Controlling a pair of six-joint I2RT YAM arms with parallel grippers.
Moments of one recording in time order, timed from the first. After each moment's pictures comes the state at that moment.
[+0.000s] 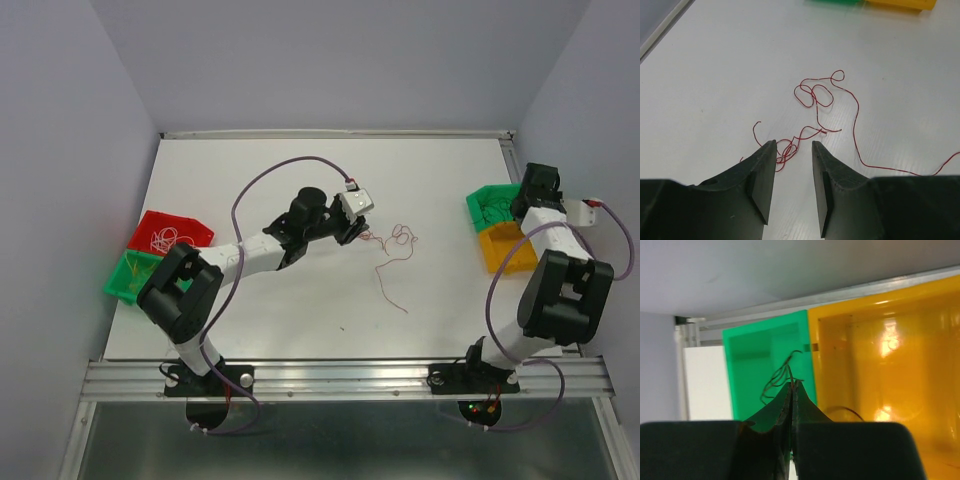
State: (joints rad) left arm -0.73 1.66 0.98 0.40 0.36 0.23; right arm -0.31 1.51 1.07 -0.29 0.66 1.28
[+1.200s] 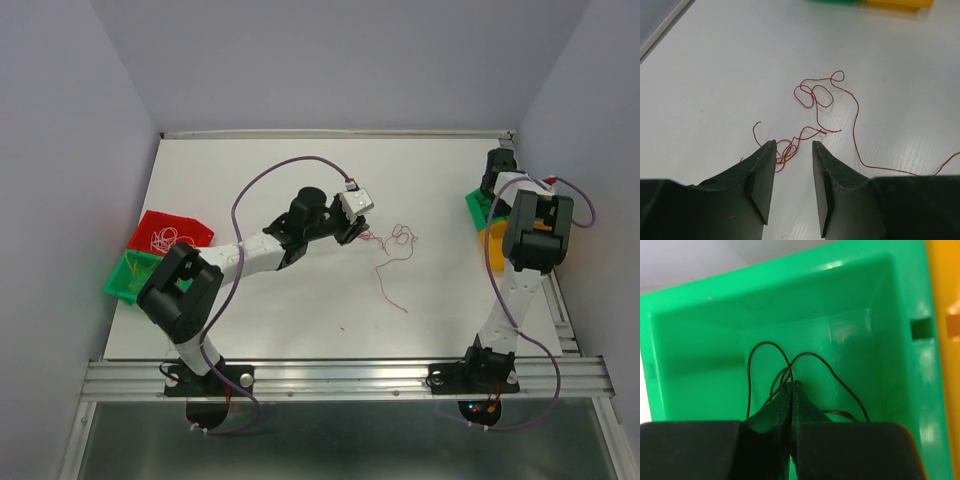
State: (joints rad) left arm -0.73 1.66 0.98 0.40 0.36 0.23; right arm -0.21 2.15 1.55 -0.50 0.79 1.32
